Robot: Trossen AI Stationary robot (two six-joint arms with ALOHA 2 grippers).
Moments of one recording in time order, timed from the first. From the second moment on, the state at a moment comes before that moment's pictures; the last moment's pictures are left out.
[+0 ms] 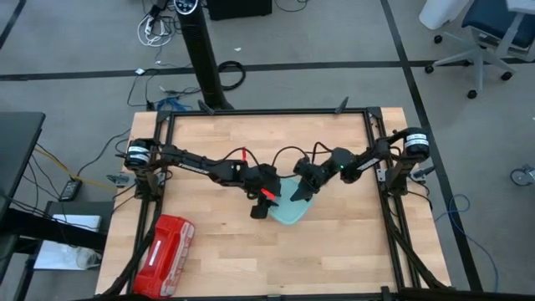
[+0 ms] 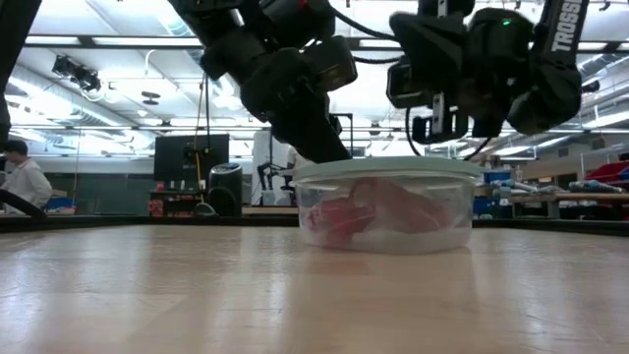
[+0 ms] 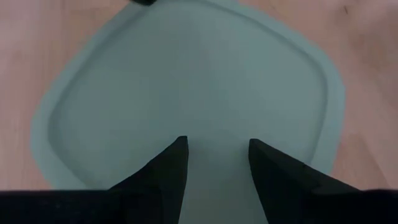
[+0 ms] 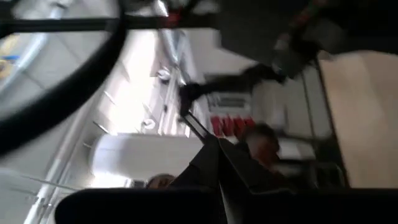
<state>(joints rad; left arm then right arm) -0.02 1.85 1.15 -0.13 0.15 0.13 -0.12 1.75 0.49 1.52 -0.84 1.75</state>
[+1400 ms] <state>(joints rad) -0.02 1.86 1.14 -0.03 0.04 0.05 -0.07 1.70 0.30 1.37 -0.37 1.63</state>
